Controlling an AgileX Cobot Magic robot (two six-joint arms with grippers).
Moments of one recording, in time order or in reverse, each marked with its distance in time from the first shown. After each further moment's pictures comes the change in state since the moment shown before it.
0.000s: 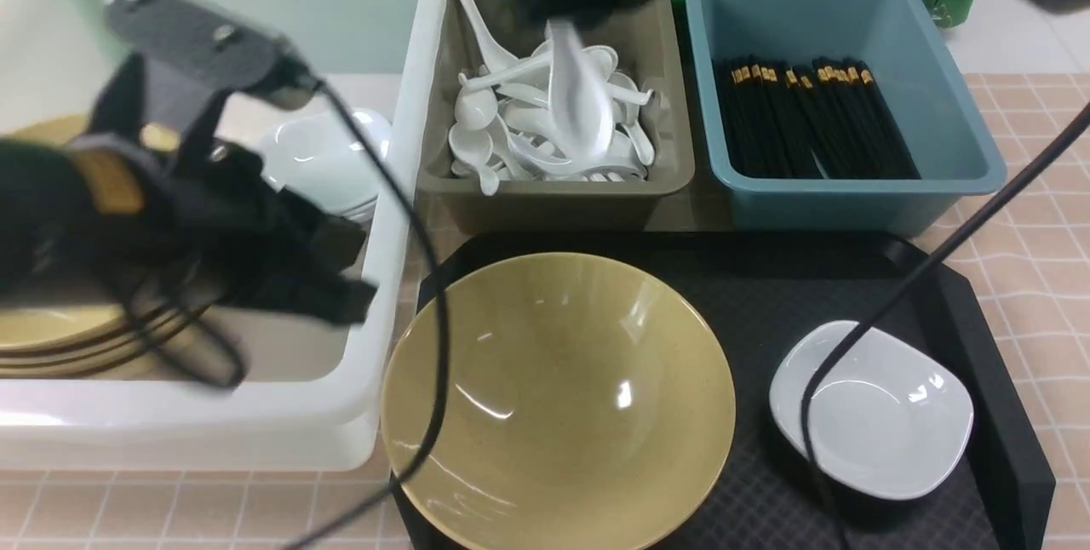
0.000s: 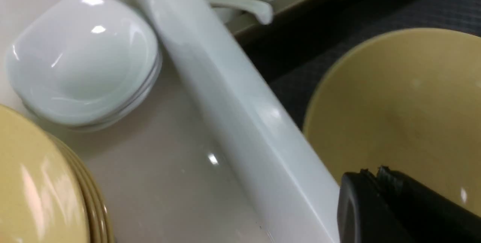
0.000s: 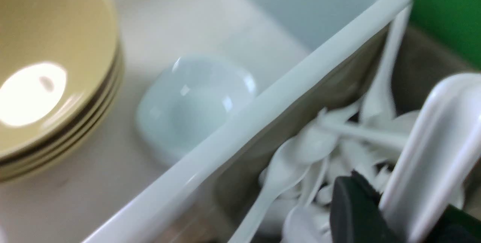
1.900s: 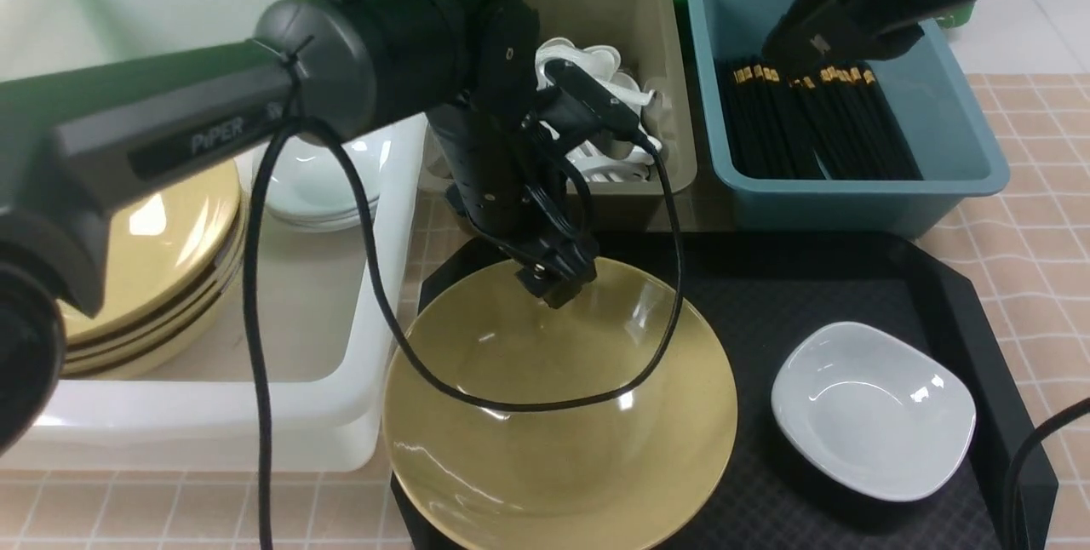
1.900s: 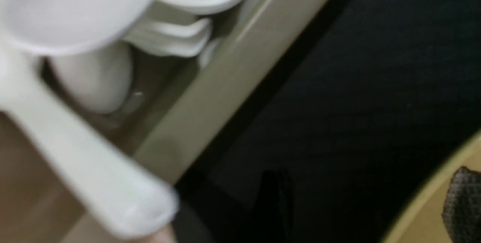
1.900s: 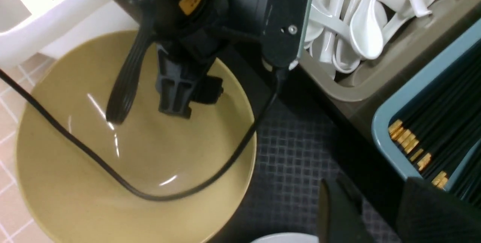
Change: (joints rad) right arm -0.097 -0.326 0.125 -0.061 0.646 -0.082; left arm -0.160 0.819 -0.656 0.063 0.344 0.211
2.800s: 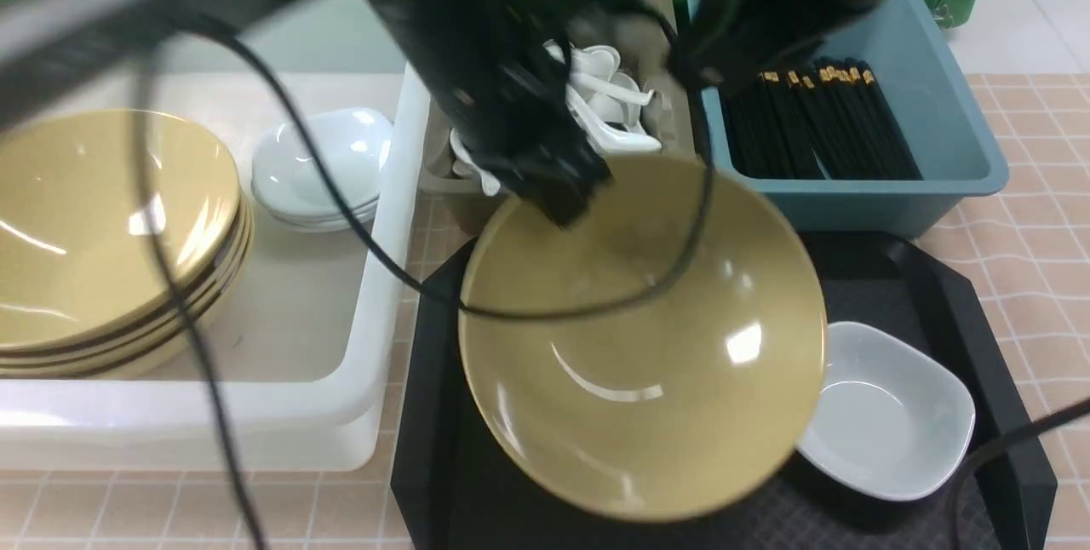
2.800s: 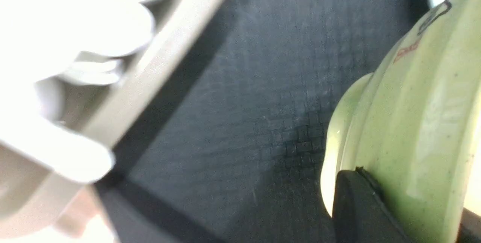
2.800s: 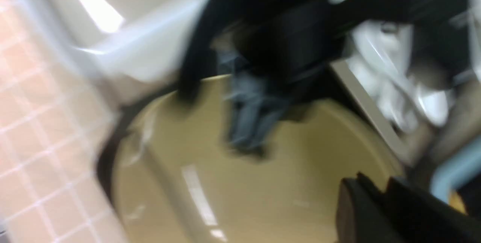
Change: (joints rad) right arm 0.202 0.041 -0.098 -0.007 -0.004 0.000; left arm 0.119 -0.167 -0.149 -0.297 0.244 0.092
